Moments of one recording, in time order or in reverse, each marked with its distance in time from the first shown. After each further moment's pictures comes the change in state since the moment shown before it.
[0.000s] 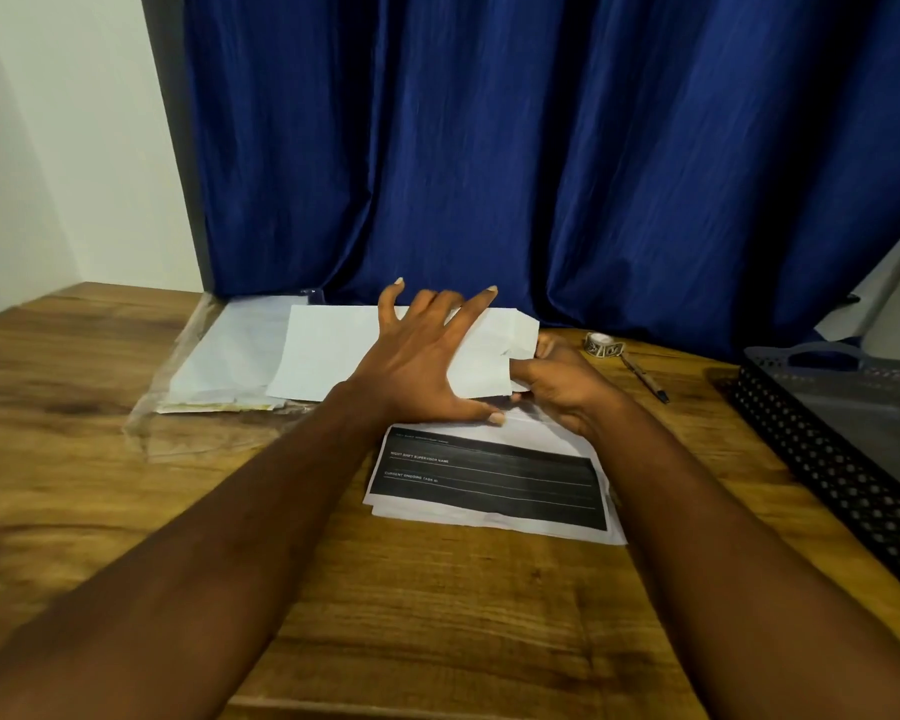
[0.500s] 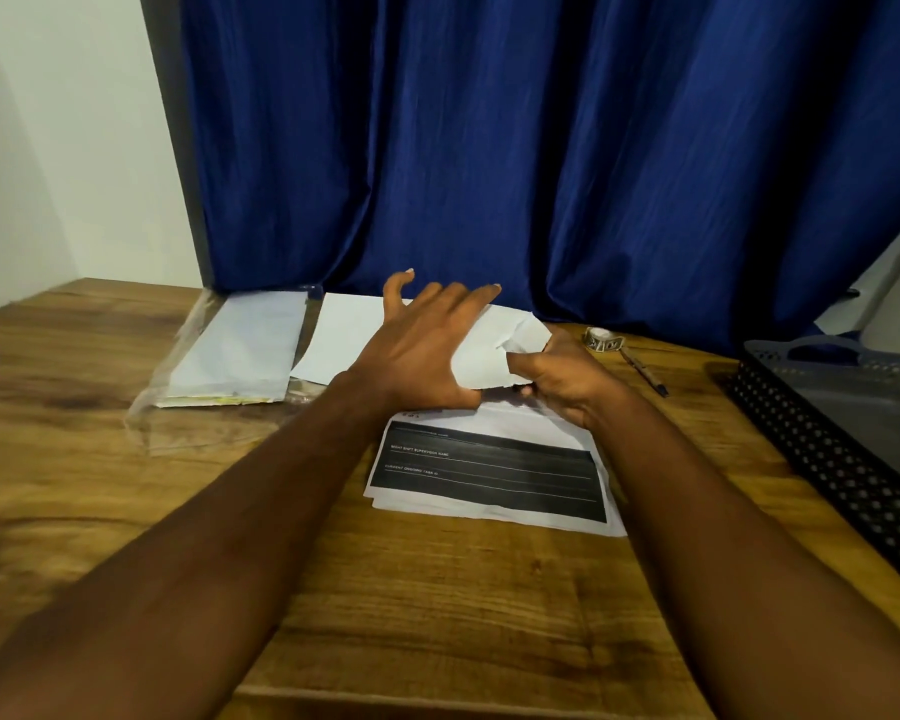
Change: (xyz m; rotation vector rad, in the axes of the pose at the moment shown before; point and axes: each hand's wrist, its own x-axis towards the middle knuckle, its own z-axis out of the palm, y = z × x) left_hand 0.002 0.007 -0.017 -0.005 0.001 0.024; right_hand -0.008 -0.005 -0.002 0.045 -0.001 0.011
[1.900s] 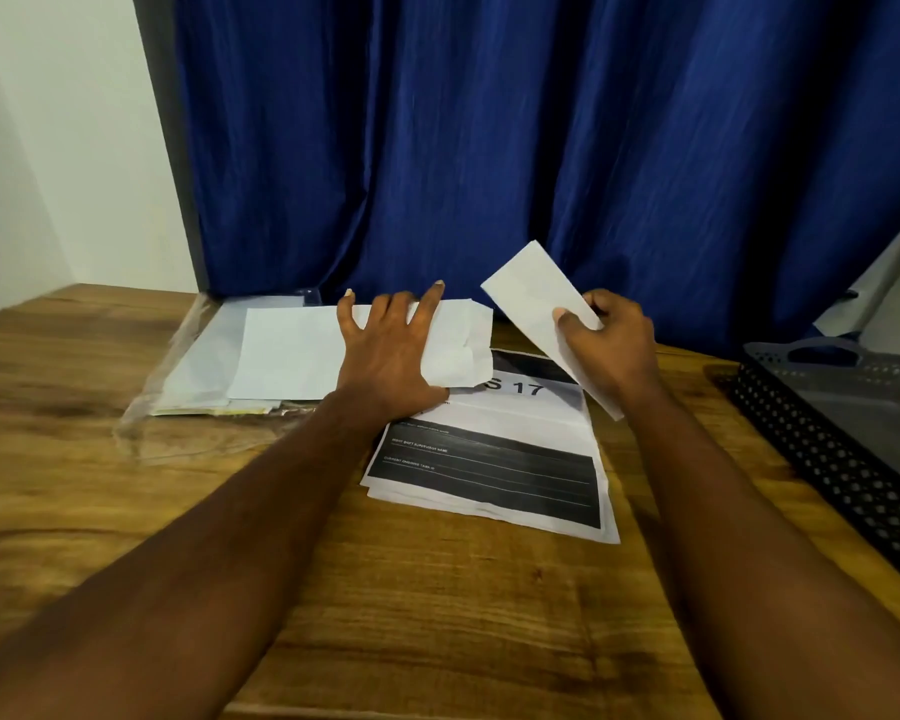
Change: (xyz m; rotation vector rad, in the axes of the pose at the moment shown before) left_hand -0.007 -0.024 0.036 0.083 -0.006 -0.322; right_hand 0.004 -0.008 -0.044 -0.620 0.602 -0.358
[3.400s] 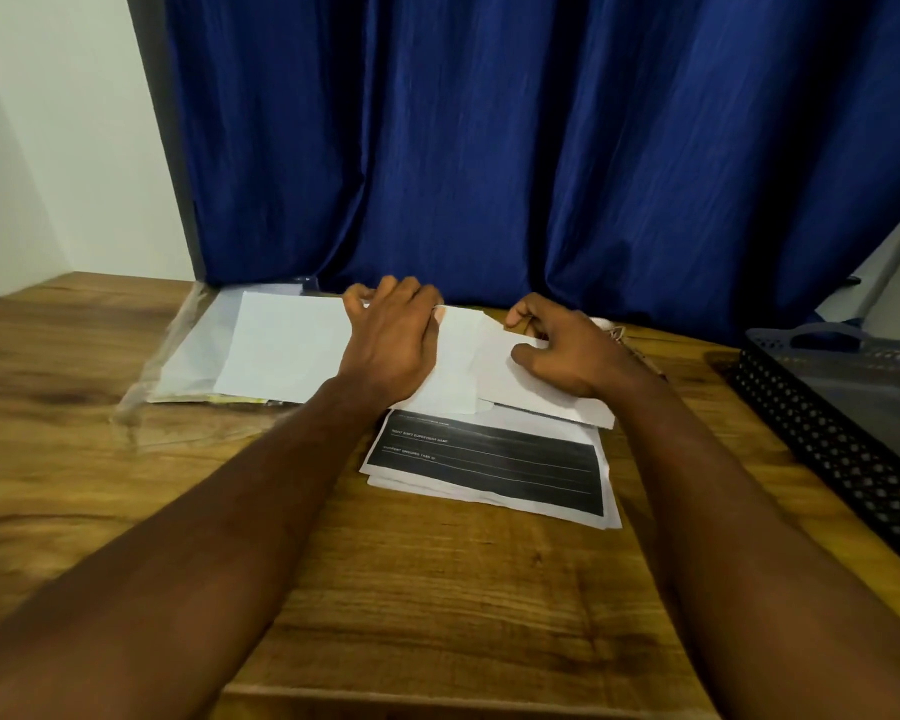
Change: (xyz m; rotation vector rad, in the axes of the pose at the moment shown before) left_hand -0.001 0.001 0.000 -0.198 0.275 0.120; right_hand -0.015 -0.025 0.000 -0.220 -0.555 -0.185
